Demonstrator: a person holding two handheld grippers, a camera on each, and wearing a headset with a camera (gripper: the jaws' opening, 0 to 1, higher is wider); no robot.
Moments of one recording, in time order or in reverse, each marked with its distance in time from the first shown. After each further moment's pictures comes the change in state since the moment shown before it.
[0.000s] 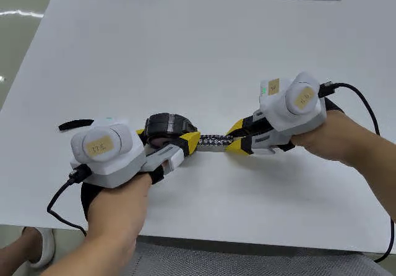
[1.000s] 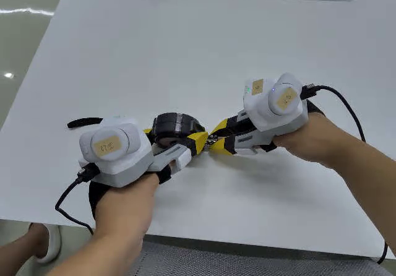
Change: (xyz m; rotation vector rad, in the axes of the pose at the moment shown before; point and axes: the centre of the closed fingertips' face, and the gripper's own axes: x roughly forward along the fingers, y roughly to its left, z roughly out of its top) left arm -0.001 0.000 0.001 -0.008 -0.005 -0.002; right arm 0.032 0.000 0.029 0.000 -0.063 0.025
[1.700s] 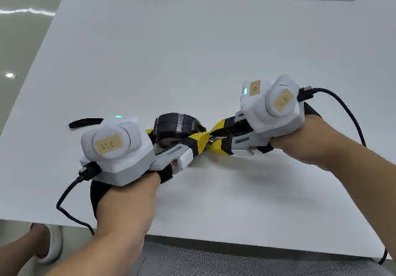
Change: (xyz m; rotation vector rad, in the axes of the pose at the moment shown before) left arm 0.000 0.001 0.000 -0.013 0.015 -0.001; right arm 0.003 0.001 0.005 0.009 -0.008 -0.012
